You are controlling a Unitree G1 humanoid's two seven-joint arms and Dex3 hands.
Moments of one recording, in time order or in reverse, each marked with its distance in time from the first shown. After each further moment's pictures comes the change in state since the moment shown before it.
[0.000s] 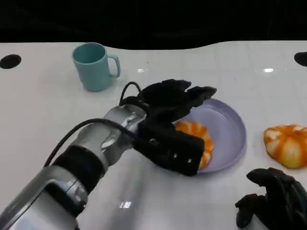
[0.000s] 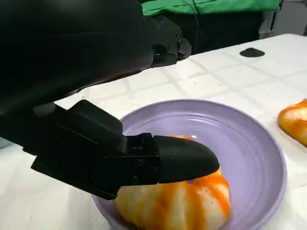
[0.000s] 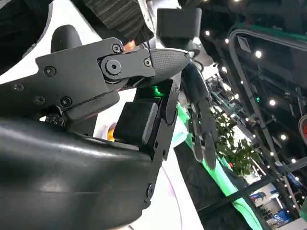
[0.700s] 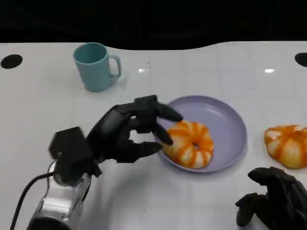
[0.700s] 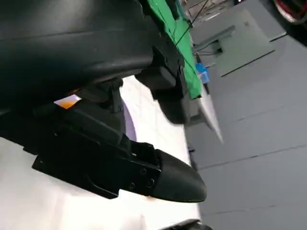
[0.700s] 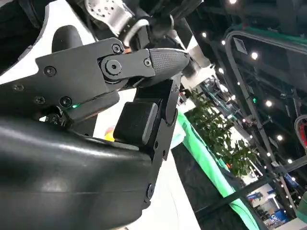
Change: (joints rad) left arm 0.435 -0.020 0.479 -0.176 -0.966 -0.294 -0.514; right arm 0.005 0.004 -0.001 -0.017 0.013 0.012 -0.006
